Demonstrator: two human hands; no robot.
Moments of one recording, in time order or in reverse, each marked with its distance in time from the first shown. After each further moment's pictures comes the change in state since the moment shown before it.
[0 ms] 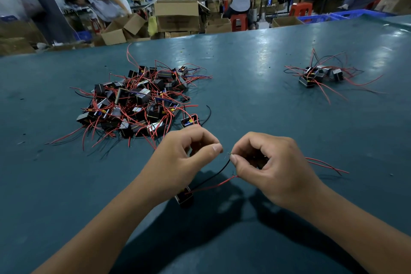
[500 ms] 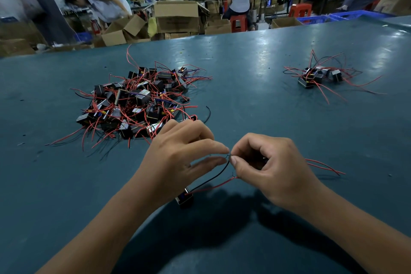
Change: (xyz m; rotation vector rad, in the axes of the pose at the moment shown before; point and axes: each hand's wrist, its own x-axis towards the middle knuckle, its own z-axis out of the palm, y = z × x) left_hand 0.004 -0.003 -0.007 0.634 0.112 0.585; right_hand 0.001 0.000 0.000 0.072 -0.026 0.027
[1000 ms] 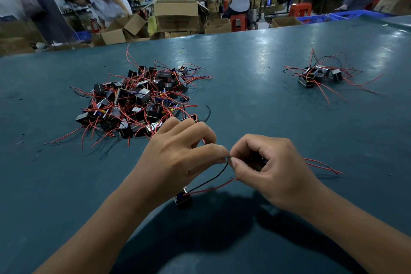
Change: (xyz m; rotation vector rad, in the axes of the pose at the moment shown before) left_hand 0.001 -0.001 -0.005 0.164 0.003 0.155; right_hand -0.001 -0.001 0.001 -0.037 -0.012 -0.040
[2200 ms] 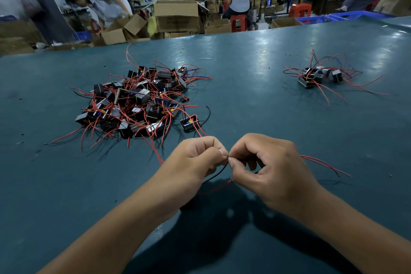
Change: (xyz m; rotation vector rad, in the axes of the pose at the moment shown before) left_hand 0.012 0.034 0.010 -1.168 -0.173 -0.983; right_hand 0.000 -0.002 0.002 -0.196 0.064 -0.112
